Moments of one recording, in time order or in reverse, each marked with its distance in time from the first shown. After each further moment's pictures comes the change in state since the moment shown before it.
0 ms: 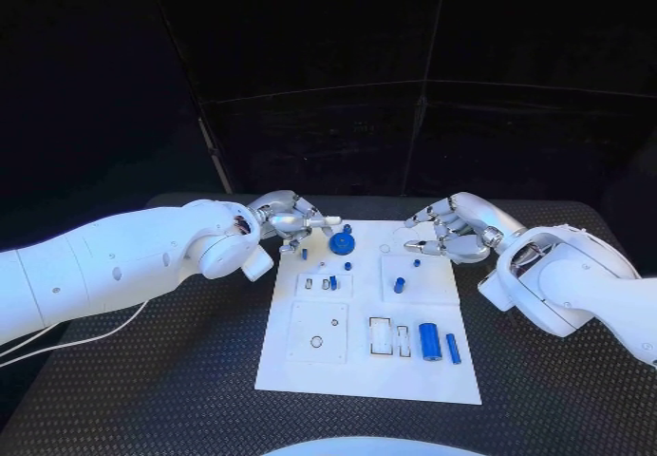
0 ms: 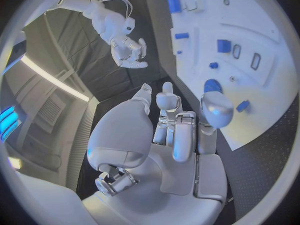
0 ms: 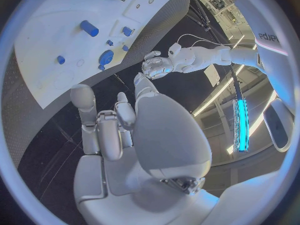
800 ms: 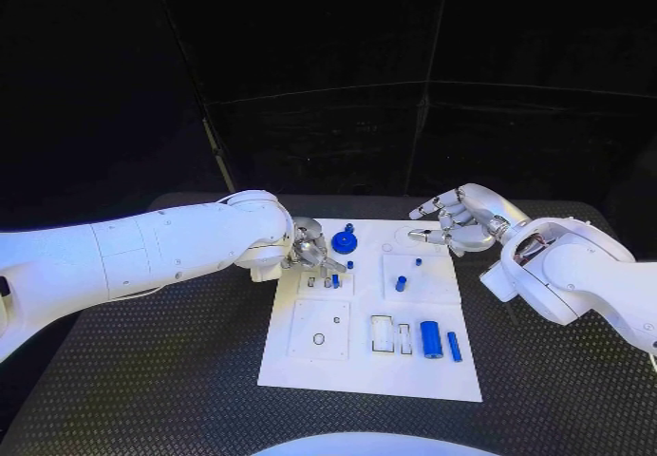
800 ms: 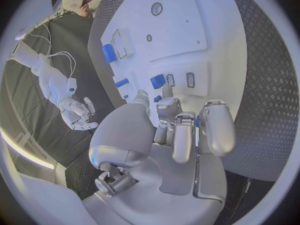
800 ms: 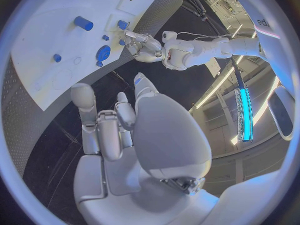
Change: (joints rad) left arm 0.072 0.192 -0.098 -0.093 -0.425 0.235 -0.463; left_hand -0.015 0.051 -0.133 0.115 0.000 -0.112 0.006 0.129 0.182 -0.059 -0.002 0.139 0.159 0.000 0.000 0.021 0.000 -0.032 0.065 0.000 0.156 0.235; right arm 0.014 0.016 0.001 -0.048 0.114 0.009 0.025; right_hand 0.000 0.000 0.000 0.000 0.005 0.000 0.000 0.004 0.000 0.000 0.000 0.004 0.002 0.004 -0.003 -0.009 0.000 0.000 -0.003 -0.003 -0.008 -0.013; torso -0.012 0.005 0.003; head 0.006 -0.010
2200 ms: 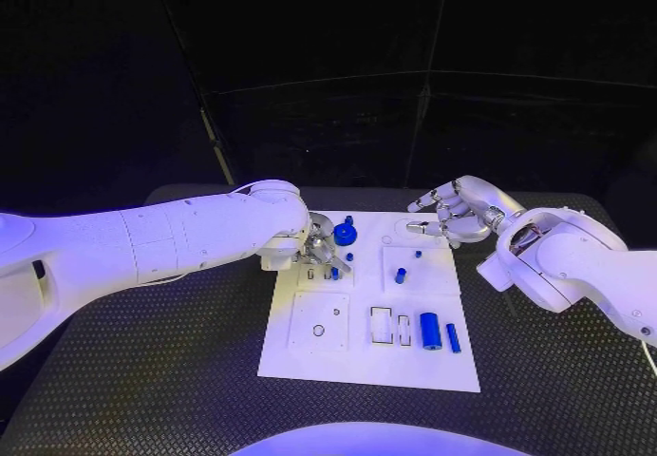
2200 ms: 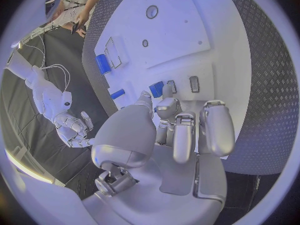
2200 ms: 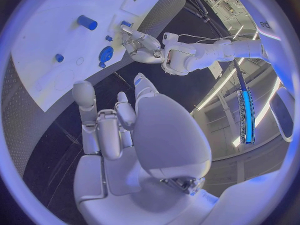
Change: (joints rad) left arm 0.003 0.086 -0.004 -0.062 -0.054 0.108 -0.039; left_hand 0.040 0.041 -0.003 -0.021 0.000 -0.021 0.000 0.023 0.041 -0.004 -0.004 0.011 0.012 -0.001 0.001 0.000 0.000 0.000 0.006 0.000 0.009 0.016; right arm 0.000 0.023 0.000 -0.032 -0.014 0.016 -0.011; right_hand -0.004 0.004 -0.003 -0.003 0.004 0.003 -0.003 0.004 0.000 0.000 0.000 0.000 -0.011 0.000 0.000 -0.018 0.000 0.015 -0.011 -0.003 -0.027 -0.036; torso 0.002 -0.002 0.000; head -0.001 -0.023
